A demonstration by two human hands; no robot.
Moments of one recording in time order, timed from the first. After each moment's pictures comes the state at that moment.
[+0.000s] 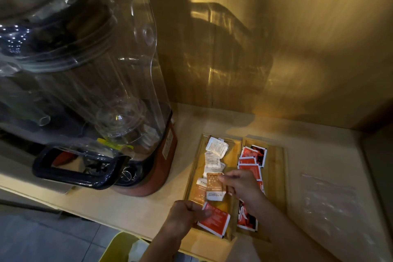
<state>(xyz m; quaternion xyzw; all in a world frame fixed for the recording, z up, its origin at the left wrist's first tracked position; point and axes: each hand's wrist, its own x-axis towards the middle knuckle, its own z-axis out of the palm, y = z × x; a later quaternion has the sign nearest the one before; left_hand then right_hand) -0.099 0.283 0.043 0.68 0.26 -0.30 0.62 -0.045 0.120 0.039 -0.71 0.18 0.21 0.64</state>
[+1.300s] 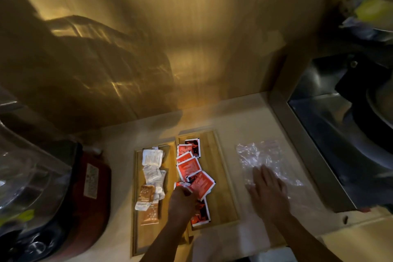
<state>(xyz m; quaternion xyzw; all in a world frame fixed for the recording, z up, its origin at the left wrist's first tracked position) -0.067 0.165 -0.006 0.82 0.12 -0.28 0.49 -0.153 -0.047 -0.041 -0.94 0.27 0.13 0.16</state>
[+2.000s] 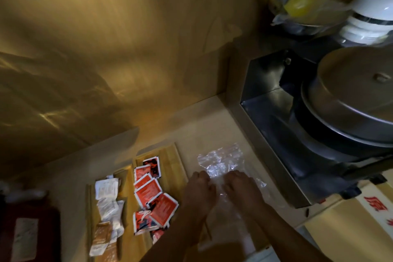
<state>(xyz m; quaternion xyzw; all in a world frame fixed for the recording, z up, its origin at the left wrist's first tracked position) -0.063 0.023 -0.002 0.91 -0.25 -0.24 0.21 -0.136 -0.093 -0.019 -0.94 0.23 0.12 0.22</state>
